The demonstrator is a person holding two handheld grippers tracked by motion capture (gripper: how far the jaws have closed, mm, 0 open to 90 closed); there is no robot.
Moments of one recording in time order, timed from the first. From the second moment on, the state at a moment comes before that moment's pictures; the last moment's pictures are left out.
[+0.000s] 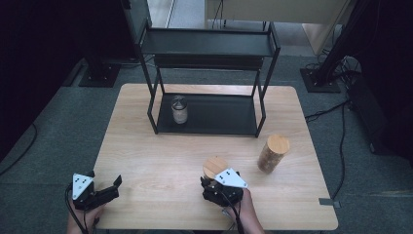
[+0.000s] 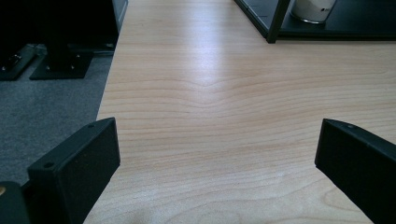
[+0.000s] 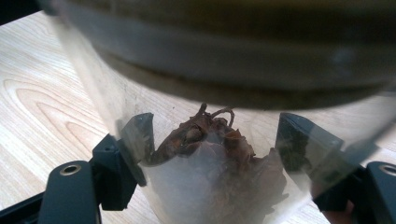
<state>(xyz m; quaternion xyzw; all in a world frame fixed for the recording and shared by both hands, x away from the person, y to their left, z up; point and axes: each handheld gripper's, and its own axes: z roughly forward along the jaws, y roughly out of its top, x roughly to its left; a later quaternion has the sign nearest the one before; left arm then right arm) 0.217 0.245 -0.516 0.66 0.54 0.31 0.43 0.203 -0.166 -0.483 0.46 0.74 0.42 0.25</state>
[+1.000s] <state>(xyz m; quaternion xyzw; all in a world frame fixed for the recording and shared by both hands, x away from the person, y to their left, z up) 0.216 0.245 -0.516 0.66 0.54 0.31 0.42 0.253 -0.164 -0.473 0.48 0.74 0.41 0.25</state>
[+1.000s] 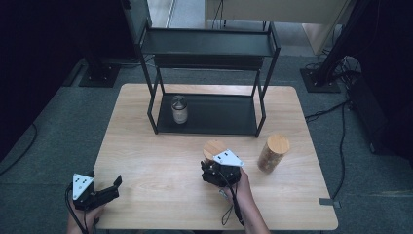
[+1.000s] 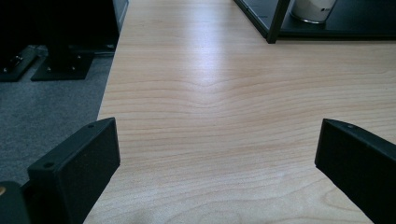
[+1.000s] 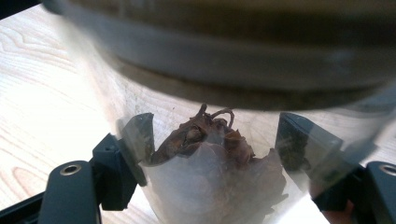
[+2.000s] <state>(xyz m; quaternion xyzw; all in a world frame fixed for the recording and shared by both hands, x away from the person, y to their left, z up) 0.217 0.244 -0.516 0.66 0.54 0.31 0.42 0.298 -0.159 -0.469 0.49 0.73 0.39 0.26</state>
